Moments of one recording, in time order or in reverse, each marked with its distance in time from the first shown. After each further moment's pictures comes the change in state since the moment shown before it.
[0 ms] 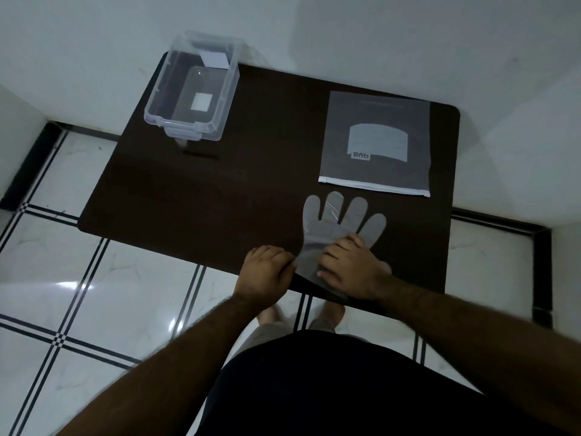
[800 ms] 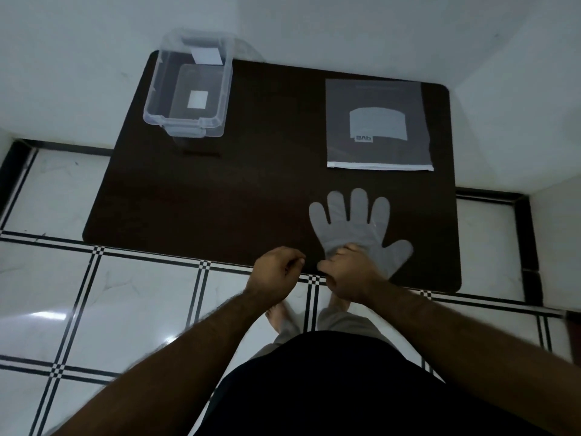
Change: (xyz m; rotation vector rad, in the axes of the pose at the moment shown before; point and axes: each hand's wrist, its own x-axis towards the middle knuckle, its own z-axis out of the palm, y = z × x) left_hand -0.024 -0.033 -0.023 -0.354 -0.178 -0.052; right_hand 0.015 -0.093 0.028 0.035 0.095 0.154
